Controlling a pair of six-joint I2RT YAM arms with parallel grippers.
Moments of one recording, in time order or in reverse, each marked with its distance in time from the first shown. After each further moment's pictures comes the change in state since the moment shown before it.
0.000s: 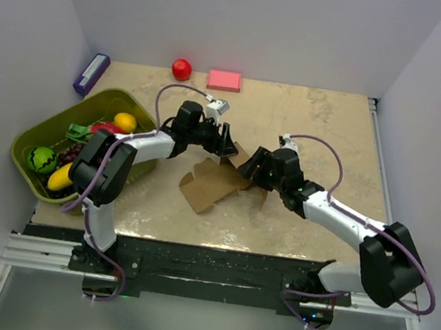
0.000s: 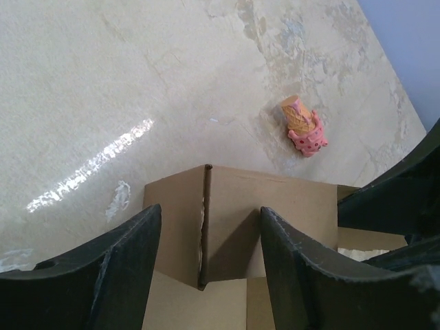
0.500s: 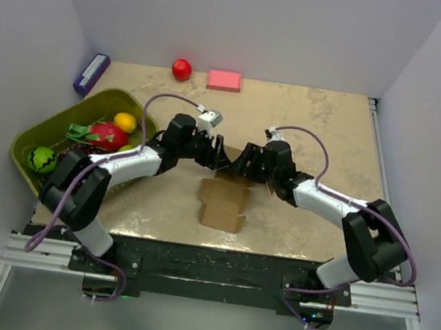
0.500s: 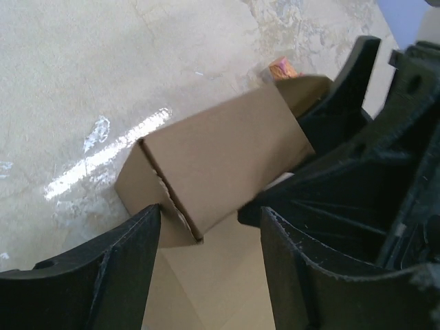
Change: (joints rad) left arm -0.064 -0.222 -0.194 -0.045 -0.115 -0.018; right arm -0.020 0.177 0.069 0.105 -0.130 -0.122
